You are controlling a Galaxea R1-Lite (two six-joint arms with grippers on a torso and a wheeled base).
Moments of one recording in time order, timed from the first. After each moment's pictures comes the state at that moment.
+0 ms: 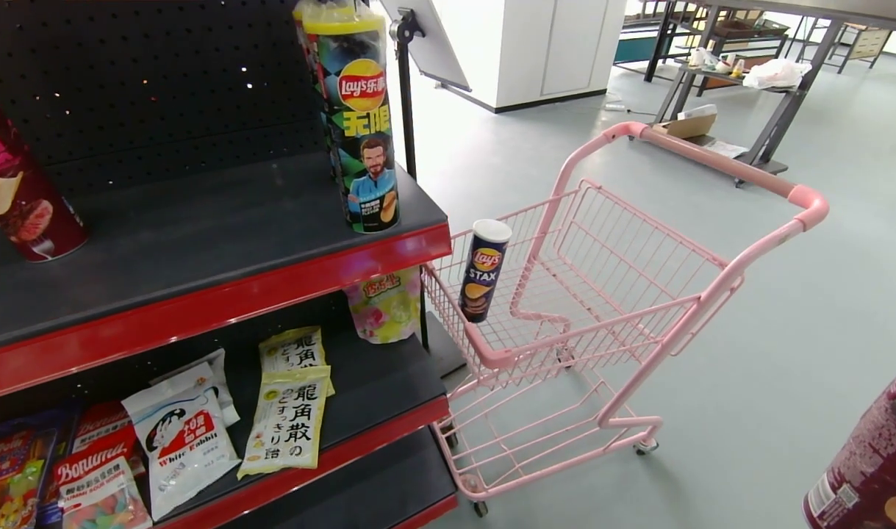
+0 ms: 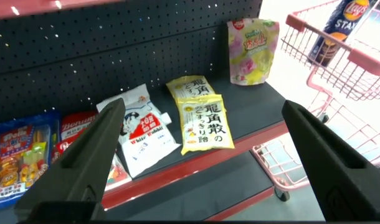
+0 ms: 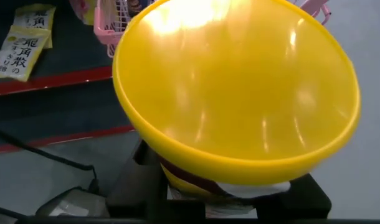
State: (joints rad) left arm 0.00 0.00 0.00 0.00 0.03 0.00; right arm 0.02 0.74 -0.59 0.20 0.19 -0.15
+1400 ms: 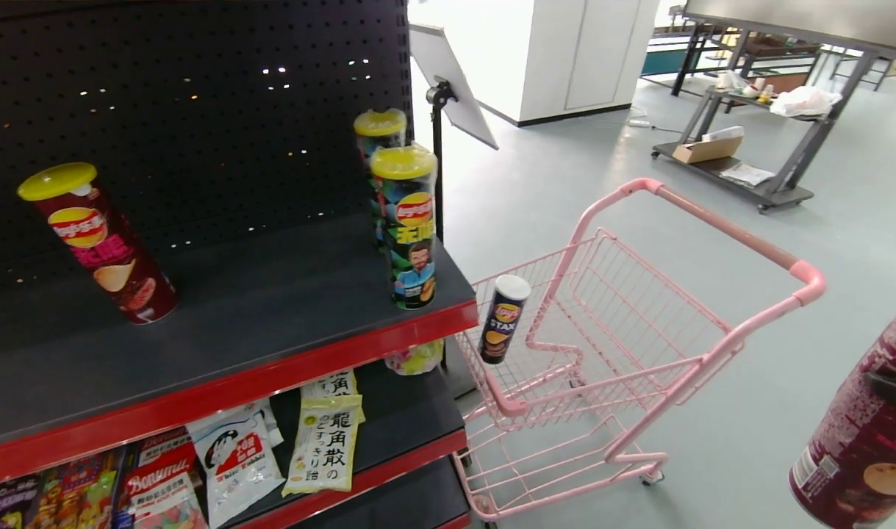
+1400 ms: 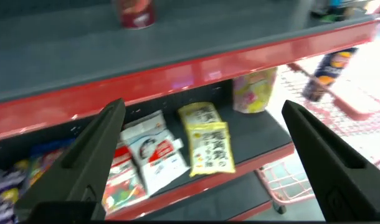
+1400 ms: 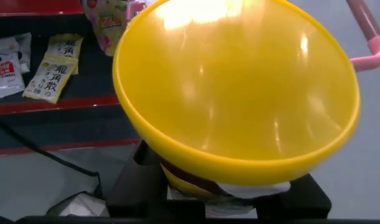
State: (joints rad) left arm 0.00 0.00 0.00 0.00 0.03 0.00; right arm 0.03 0.83 -0.62 0.14 0.22 -0.20
